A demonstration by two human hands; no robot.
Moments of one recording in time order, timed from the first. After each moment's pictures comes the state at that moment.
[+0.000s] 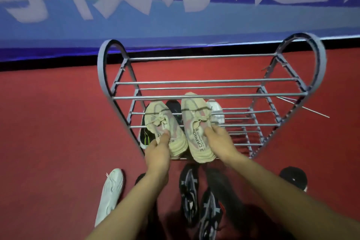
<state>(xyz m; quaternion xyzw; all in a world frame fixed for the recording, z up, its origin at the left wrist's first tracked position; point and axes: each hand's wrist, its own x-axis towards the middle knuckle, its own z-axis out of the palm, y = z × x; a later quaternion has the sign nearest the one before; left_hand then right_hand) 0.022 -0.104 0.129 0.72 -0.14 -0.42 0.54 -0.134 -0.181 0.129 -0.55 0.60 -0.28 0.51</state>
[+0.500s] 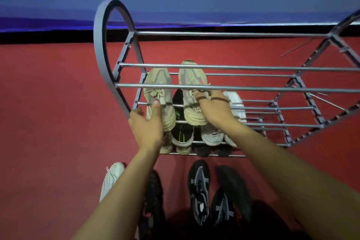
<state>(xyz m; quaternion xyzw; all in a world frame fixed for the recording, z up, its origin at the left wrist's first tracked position) 0.119 -0.176 0.084 0.80 -0.19 -0.24 0.52 -0.030 -0.278 0.100 -0.65 0.61 -0.25 0.37</state>
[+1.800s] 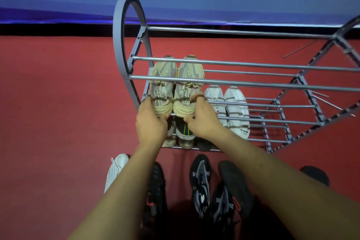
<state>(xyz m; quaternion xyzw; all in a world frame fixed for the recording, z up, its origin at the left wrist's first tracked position) 0.139 -0.160 0.080 0.83 -0.40 -0.13 0.36 0.000 -0.227 0.093 -0.77 0.56 -0.11 0.29</state>
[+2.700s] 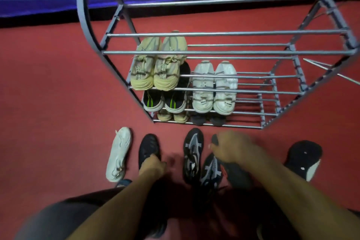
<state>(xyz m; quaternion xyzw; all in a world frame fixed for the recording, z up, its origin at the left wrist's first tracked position) 0.041 -0.024 -0.041 0.88 -0.26 -0.41 -0.03 -0.177 -0.152 0.105 -0.78 0.49 0.28 0.26</state>
